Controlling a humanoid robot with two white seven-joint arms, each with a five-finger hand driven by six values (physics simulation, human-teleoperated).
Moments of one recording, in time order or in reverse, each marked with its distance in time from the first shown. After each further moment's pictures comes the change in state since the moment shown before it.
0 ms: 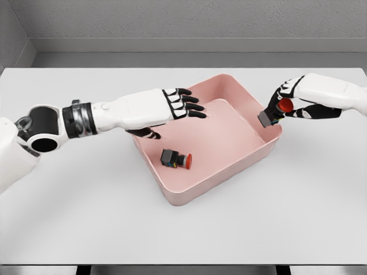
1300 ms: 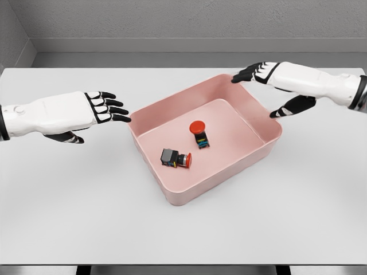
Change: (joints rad) left arm 0.032 0.401 0.000 -0.103 0.101 0.000 0.000; right arm -0.095 0.115 0.045 0.056 -0.003 0.000 0.013
